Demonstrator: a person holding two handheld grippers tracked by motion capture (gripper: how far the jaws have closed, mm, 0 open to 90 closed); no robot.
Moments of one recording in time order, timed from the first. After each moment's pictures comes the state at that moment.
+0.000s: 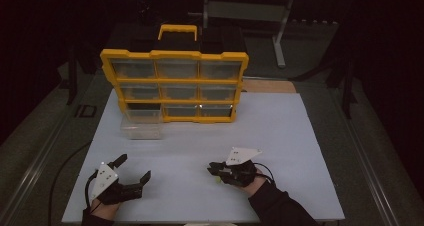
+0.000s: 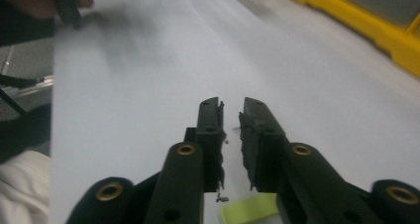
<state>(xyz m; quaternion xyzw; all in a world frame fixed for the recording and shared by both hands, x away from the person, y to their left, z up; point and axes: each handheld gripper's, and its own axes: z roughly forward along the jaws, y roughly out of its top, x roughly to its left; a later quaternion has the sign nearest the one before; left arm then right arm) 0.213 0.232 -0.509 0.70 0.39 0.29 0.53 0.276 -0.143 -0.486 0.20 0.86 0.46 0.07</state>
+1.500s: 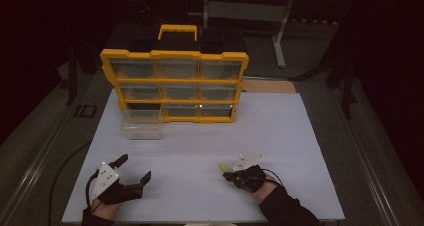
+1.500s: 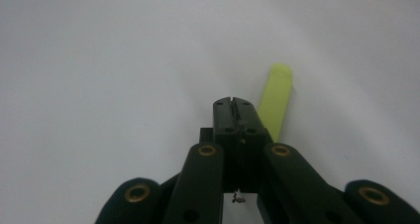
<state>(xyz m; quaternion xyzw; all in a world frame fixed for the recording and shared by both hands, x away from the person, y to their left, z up) 0.214 0.232 -0.510 0.70 0.39 0.28 0.53 0.273 -0.176 -0.514 0.24 0.90 0.37 0.07</state>
